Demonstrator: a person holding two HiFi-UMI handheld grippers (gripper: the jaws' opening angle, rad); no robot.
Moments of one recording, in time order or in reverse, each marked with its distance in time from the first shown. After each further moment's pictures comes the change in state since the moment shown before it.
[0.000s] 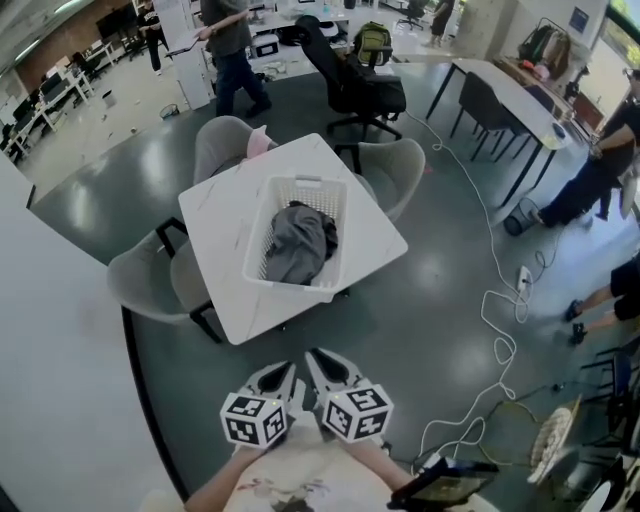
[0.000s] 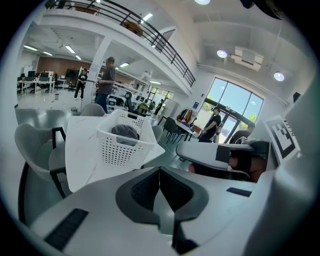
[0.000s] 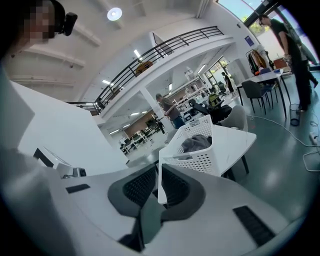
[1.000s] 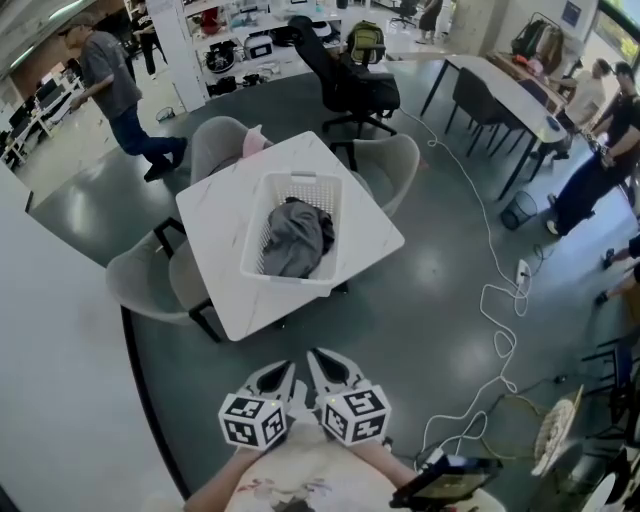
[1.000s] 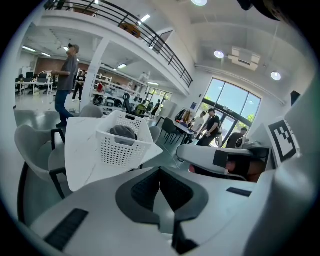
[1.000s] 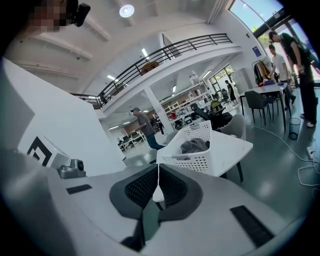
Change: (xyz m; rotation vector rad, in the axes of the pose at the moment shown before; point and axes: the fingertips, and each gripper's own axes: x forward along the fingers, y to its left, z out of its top) left arm -0.012 -0.008 -0.008 0.018 -0.013 -0.014; right arm -0.015 0.006 -0.010 -0.104 -0.008 -0.028
